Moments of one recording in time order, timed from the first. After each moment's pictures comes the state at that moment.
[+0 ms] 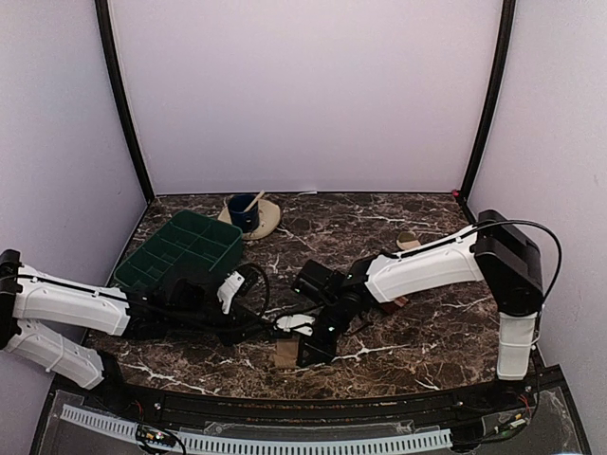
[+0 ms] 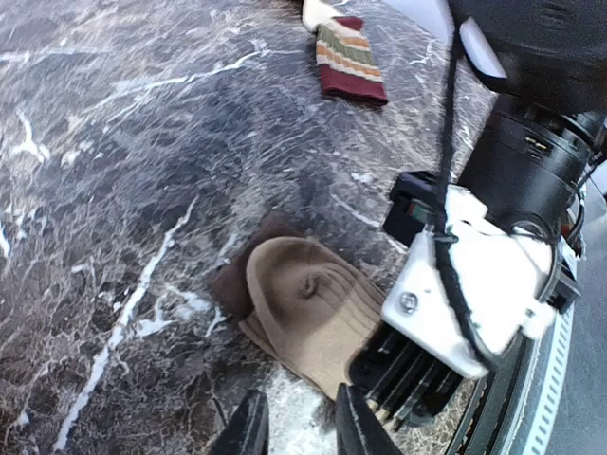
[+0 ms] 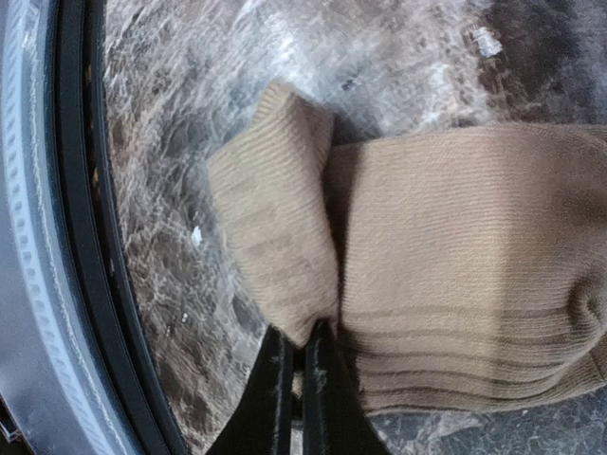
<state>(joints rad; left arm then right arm) -0.91 1.26 0.47 0.16 0.20 -0.31 1.12 1.98 1.27 -0.51 -0.46 -0.17</state>
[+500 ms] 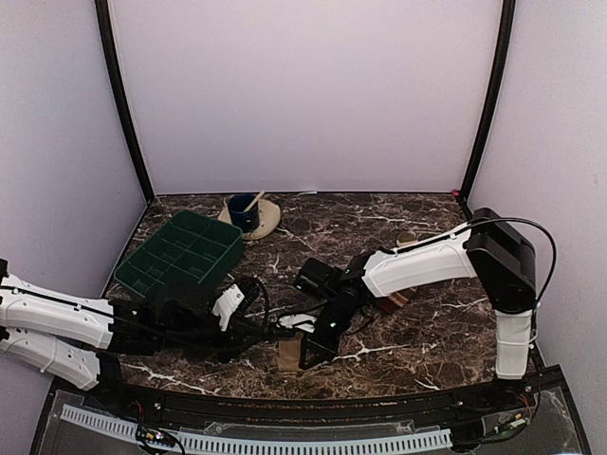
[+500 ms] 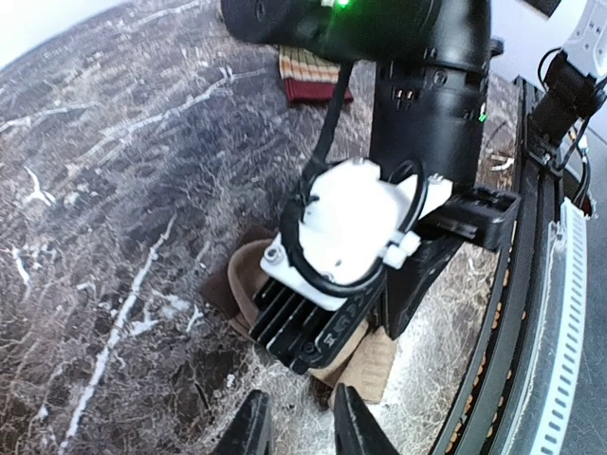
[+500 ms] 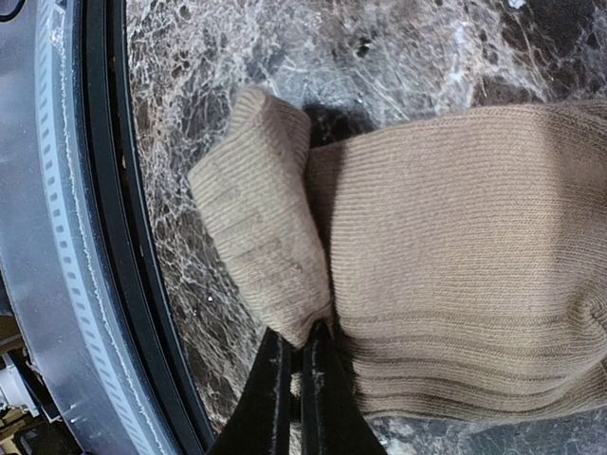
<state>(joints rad) -1.12 1.14 0.45 0.11 -0.04 -0.22 1.08 2.01 1.30 -0.59 -0.58 -0.15</state>
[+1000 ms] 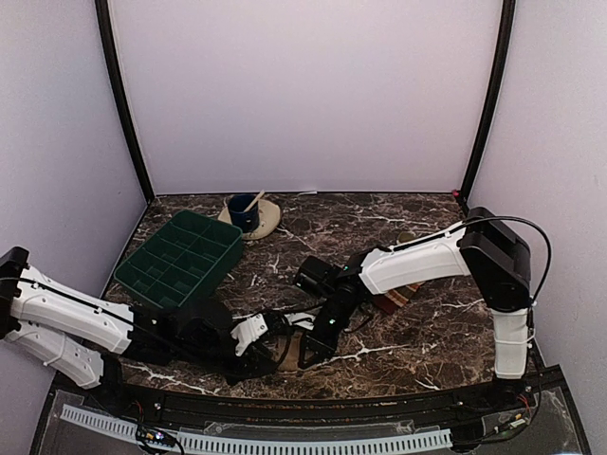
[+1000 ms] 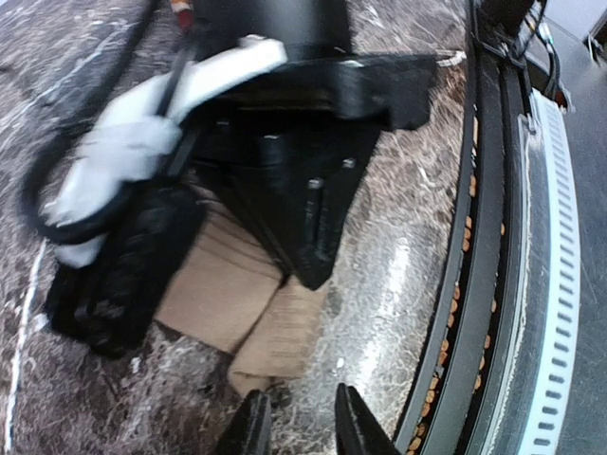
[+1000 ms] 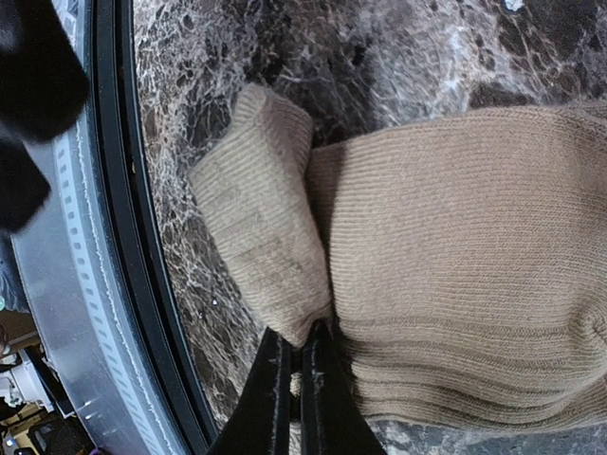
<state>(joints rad) -1.22 1.26 0.48 0.07 0.01 -0.14 1.06 2.05 1.33 -0.61 -0.64 -0.15</state>
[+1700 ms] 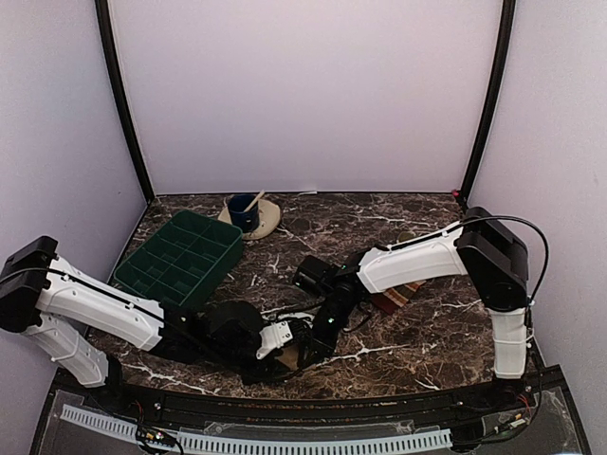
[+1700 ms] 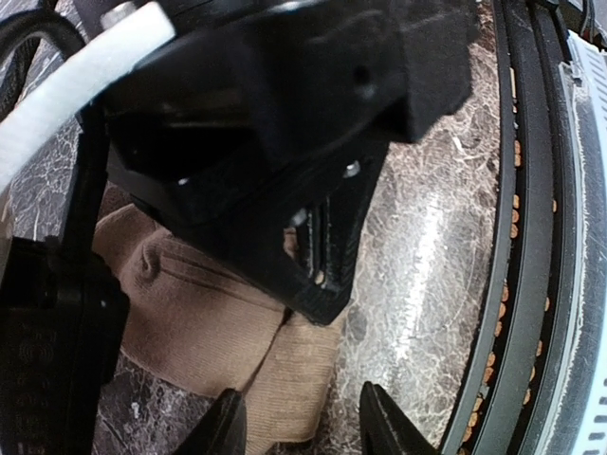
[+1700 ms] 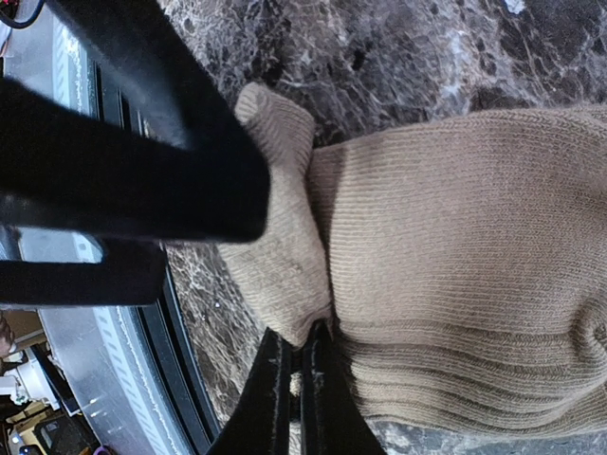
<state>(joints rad) -1.26 1.48 0.64 -0.01 -0.03 -0.02 1.05 2.06 1.35 -0.63 -0.66 -0.15</state>
